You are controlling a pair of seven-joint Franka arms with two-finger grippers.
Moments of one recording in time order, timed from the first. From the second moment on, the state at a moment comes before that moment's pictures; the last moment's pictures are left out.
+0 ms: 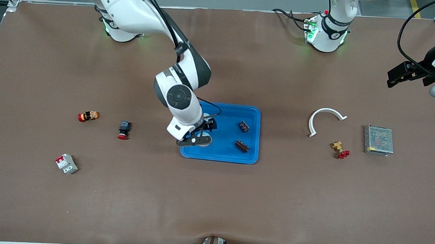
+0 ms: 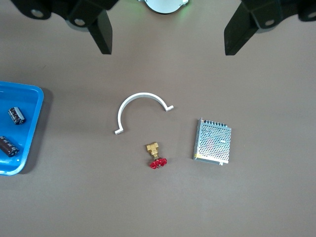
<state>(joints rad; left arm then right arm) 0.05 -0.05 -0.13 -1.58 0.05 1.45 -0.15 0.66 0.64 -0.03 -1.49 0.13 2.12 0.43</state>
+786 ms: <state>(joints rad) 0.04 -0.05 -0.13 -1.57 0.05 1.45 -0.15 0.55 0.14 -0.03 -1.66 0.13 1.68 0.44</state>
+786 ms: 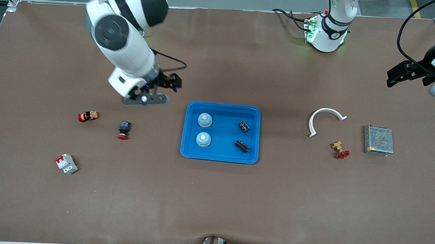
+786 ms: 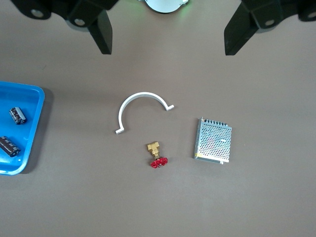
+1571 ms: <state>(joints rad) 0.04 -0.05 -0.13 -1.57 0.05 1.45 -0.15 0.26 -0.13 -0.04 -1.76 0.08 1.47 0.20</state>
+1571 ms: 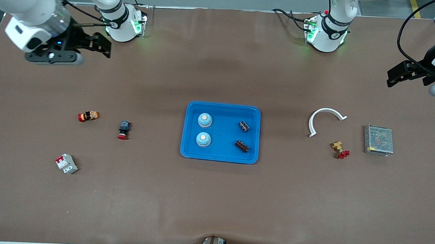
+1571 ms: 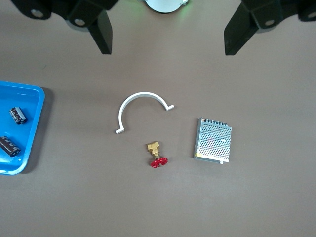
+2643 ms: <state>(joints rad) 0.04 -0.05 -0.13 -1.55 0.05 1.45 -0.15 -0.01 -0.10 -0.04 -1.78 0.01 1.58 -0.02</state>
